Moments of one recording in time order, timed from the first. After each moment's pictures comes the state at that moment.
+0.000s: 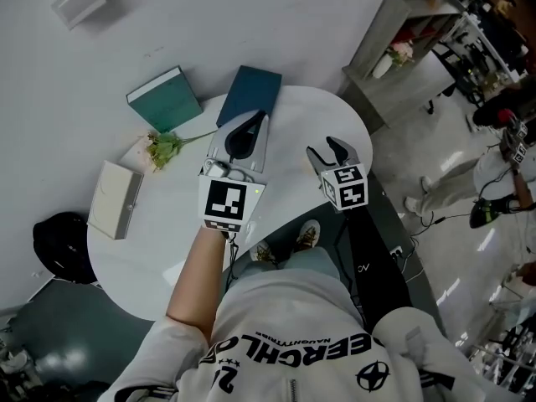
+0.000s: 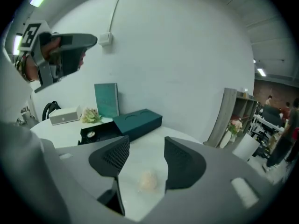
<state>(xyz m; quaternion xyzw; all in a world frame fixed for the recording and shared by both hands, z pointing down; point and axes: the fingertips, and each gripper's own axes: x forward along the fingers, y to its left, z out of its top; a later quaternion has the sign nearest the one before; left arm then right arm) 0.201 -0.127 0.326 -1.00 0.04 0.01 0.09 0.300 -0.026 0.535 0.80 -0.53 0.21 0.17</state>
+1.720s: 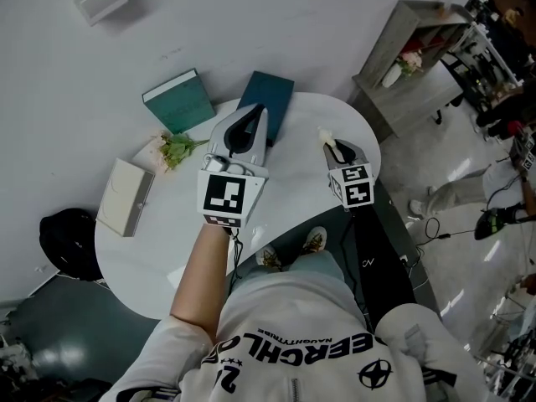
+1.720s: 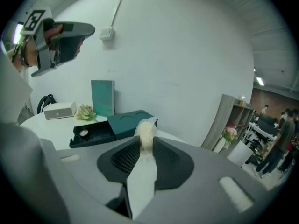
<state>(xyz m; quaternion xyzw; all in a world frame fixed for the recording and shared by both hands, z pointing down) 0.187 -0.153 0.302 -0.99 0.07 0.03 0.08 0.315 -0.032 0.535 0.81 -0.51 0.20 0.20</state>
